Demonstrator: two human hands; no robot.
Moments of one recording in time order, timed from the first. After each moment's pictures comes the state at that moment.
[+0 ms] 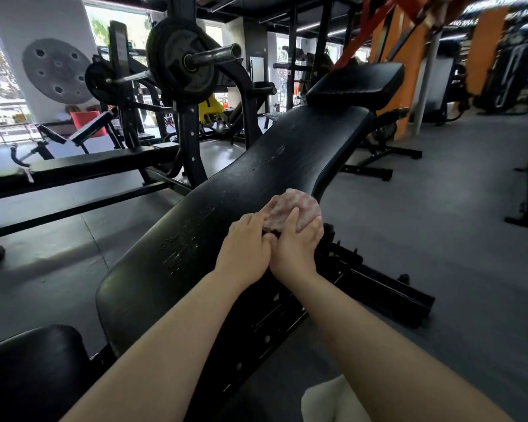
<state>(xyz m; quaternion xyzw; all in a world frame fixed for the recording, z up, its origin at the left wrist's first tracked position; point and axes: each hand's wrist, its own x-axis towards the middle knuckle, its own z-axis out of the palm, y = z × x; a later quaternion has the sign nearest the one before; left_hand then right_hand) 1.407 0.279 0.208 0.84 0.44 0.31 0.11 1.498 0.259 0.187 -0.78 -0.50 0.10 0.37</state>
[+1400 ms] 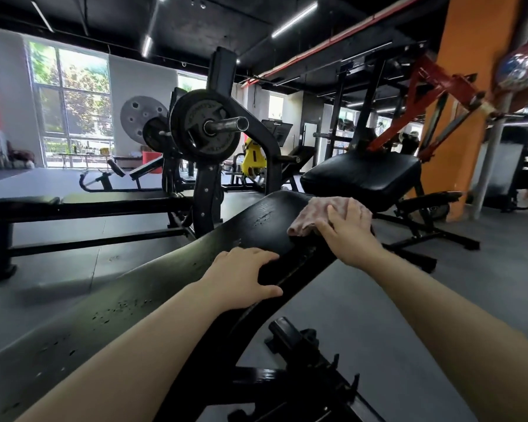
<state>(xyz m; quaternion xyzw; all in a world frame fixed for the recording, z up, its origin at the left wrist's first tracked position) 1.578 0.395 0.307 0.86 0.49 0.16 -0.01 1.790 0.418 0.339 -0.71 -0.66 -0.02 0.25</state>
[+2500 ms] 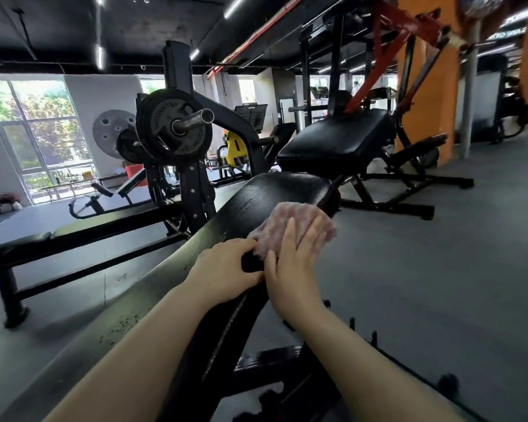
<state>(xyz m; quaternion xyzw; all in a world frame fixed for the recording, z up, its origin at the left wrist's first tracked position) 1.578 0.397 0.306 0.86 0.48 0.19 0.01 1.698 0.373 0.261 -0.66 -0.60 0.04 0.45</state>
